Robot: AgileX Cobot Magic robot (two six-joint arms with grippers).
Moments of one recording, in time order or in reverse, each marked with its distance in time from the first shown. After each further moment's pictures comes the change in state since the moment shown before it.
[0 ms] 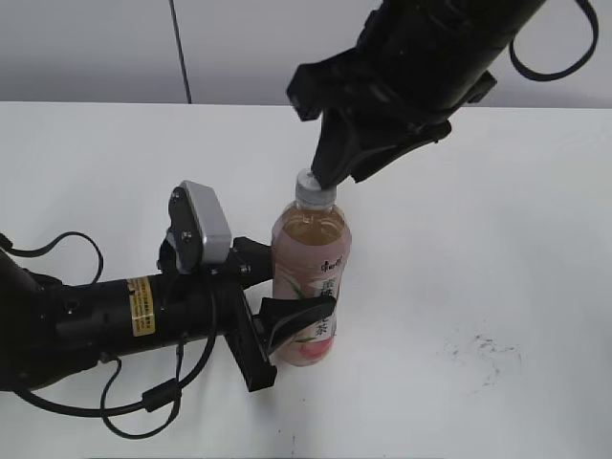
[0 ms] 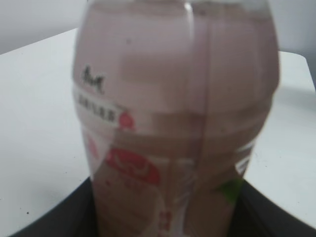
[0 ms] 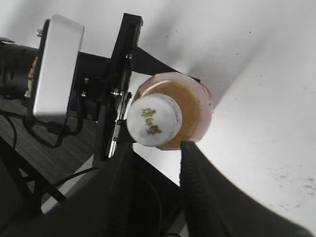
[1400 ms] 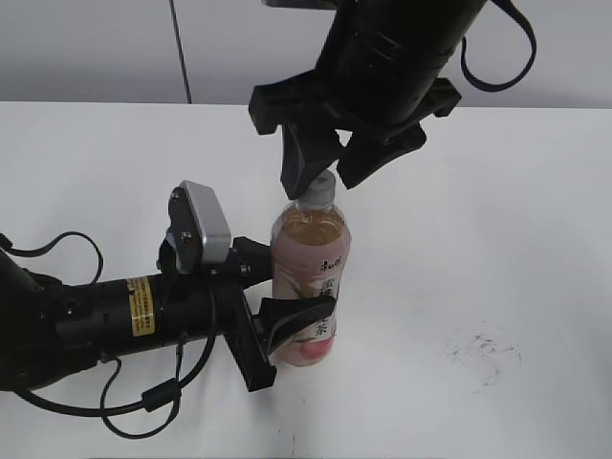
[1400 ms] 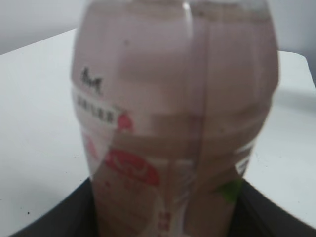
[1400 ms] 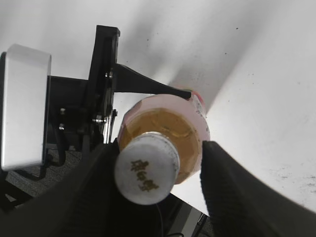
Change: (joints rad) left arm 0.001 0.000 0.000 0.000 -0.001 0.002; right arm 0.038 0.107 -0.074 -0.083 0.006 0.151
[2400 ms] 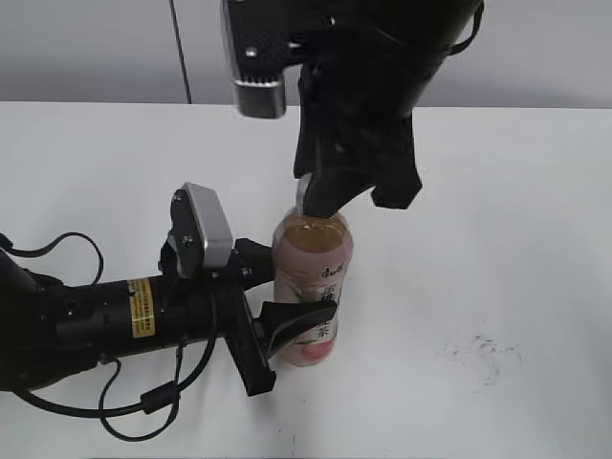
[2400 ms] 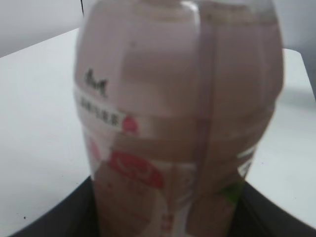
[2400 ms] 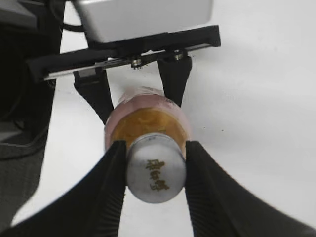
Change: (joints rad) left arm -0.001 0.000 0.000 0.010 0.000 0.016; right arm 0.000 0.012 -0.026 0.043 0.058 -1.360
